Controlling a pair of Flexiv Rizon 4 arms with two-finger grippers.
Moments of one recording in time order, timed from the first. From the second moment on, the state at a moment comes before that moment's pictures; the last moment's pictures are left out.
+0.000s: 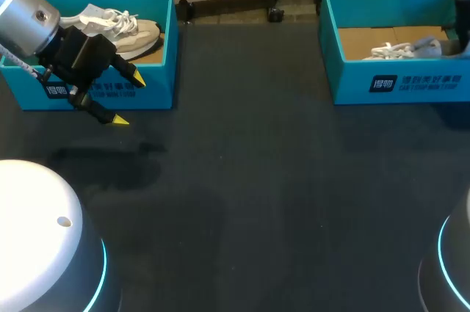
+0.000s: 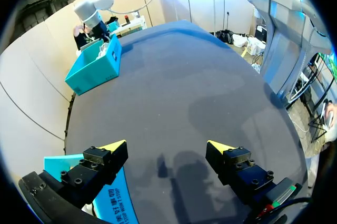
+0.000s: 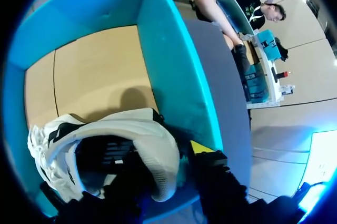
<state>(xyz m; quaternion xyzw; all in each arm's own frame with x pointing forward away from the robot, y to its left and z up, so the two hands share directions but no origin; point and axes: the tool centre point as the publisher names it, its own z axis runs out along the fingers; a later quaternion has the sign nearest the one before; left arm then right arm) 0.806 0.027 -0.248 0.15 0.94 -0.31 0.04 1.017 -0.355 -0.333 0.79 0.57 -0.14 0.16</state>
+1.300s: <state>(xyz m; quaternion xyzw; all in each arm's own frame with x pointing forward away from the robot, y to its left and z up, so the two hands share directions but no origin) 0.806 0.027 -0.248 0.15 0.94 -0.31 0.04 1.019 -0.344 -0.351 0.79 0.58 -0.13 0.15</state>
